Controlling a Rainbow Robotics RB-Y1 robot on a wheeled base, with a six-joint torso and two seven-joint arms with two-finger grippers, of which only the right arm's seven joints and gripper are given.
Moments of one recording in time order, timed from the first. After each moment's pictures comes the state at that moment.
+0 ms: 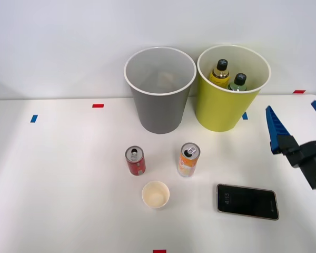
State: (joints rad) arm 0.52 -0.58 0.04 -2.31 -0.98 -0.14 1.97
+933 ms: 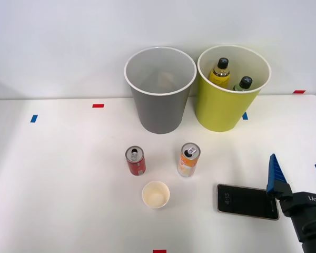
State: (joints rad) arm 0.79 -0.23 0.12 -2.31 -0.85 -0.14 2.03
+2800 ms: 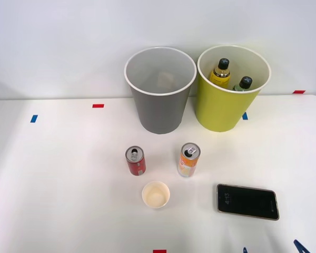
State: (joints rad) arm 1.05 -0.48 0.43 -1.99 -0.39 -0.67 1.99
